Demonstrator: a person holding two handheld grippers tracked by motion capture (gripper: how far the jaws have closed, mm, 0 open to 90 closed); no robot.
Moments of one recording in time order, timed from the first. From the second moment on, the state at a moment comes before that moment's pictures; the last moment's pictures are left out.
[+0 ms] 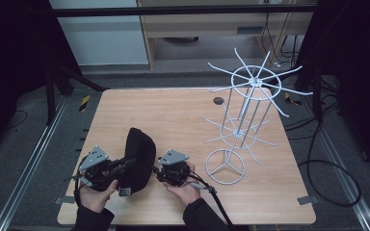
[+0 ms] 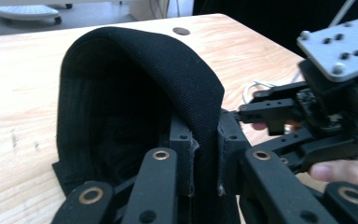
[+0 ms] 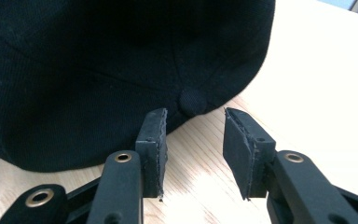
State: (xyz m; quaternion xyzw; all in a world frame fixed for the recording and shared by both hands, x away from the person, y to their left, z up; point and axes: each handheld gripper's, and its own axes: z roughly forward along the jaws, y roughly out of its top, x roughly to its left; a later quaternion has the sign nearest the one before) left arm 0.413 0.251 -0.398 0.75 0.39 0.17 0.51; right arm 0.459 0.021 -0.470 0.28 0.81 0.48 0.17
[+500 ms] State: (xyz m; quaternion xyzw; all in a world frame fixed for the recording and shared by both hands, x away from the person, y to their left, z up) left arm 0.407 0.238 -0.389 0.76 0.36 0.17 0.51; right arm 0.461 0.015 -0.465 0.29 0.80 0.50 0.14
